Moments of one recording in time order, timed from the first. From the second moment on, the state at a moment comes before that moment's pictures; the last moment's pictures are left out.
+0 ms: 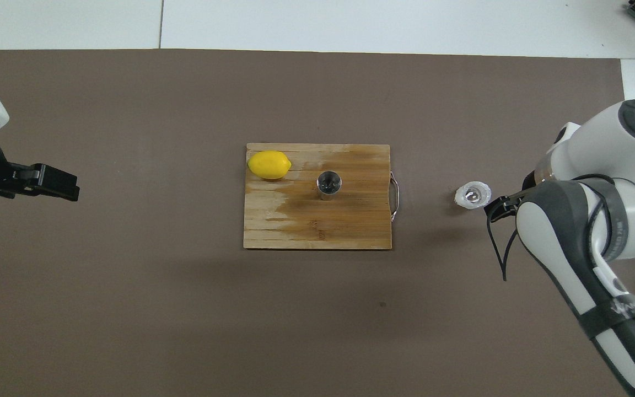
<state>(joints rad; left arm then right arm) -0.02 -0.03 -0.08 -1.62 -0.03 1.54 0.02 0.13 0.08 -0.09 -1.93 -0.03 1.83 -0.16</state>
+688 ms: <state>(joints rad) -0.02 -0.03 -0.09 -1.62 -0.03 1.54 0.02 0.11 -0.09 -0.10 -1.71 -0.03 1.54 0.03</state>
